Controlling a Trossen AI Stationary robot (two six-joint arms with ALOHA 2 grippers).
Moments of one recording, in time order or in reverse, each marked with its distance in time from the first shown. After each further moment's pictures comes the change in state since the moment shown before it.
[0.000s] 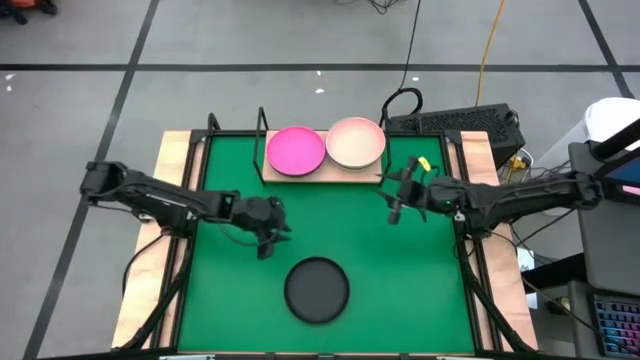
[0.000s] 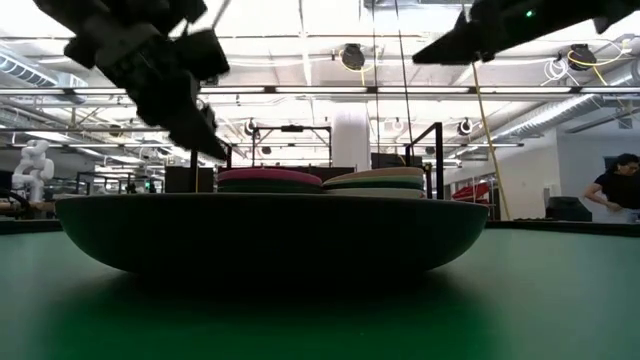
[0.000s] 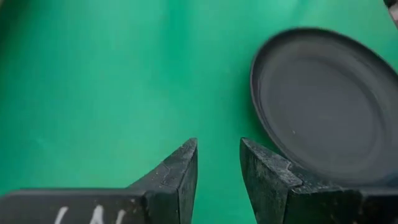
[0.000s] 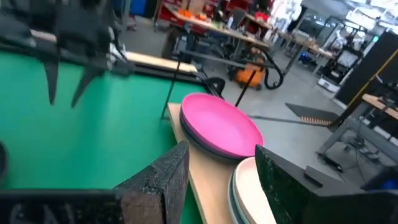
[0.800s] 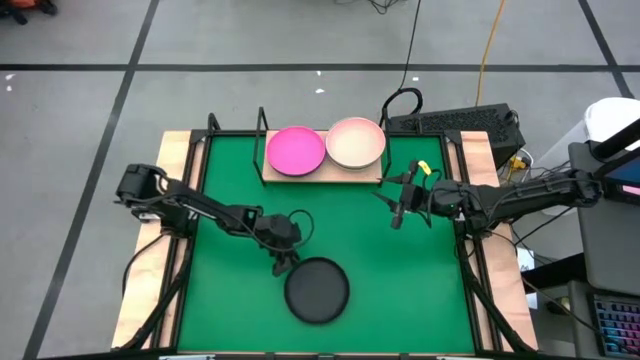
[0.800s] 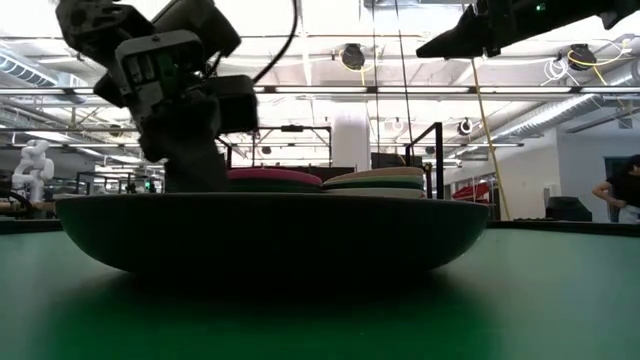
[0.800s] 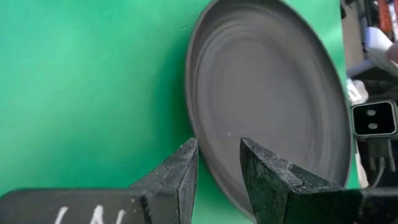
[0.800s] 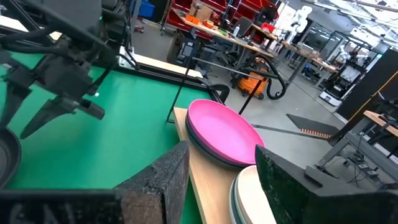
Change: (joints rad) left arm -0.069 0.341 0.062 0.232 0.244 -0.396; right arm 0.051 -0.023 -0.004 -0.008 0.019 -0.055
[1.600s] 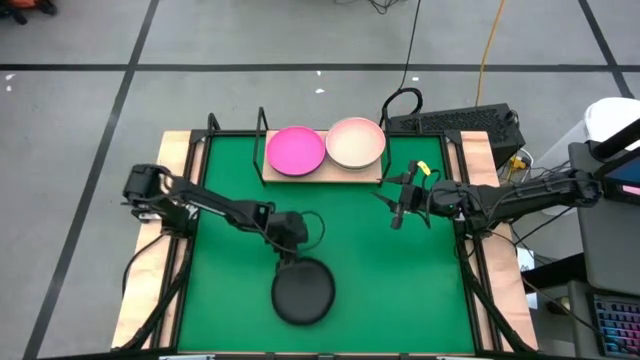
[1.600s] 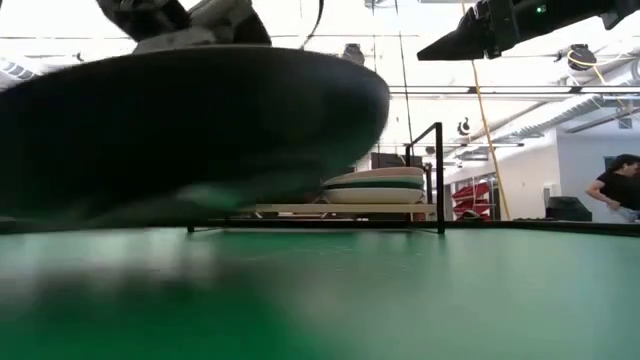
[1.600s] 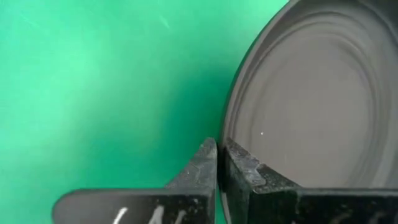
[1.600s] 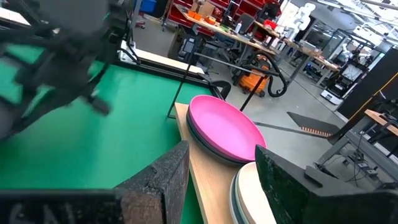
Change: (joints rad) left arm 0.043 0.043 0.180 -0.303 0.028 0.181; right arm 0.000 0.000 0.000 -0.017 -0.001 -0.005
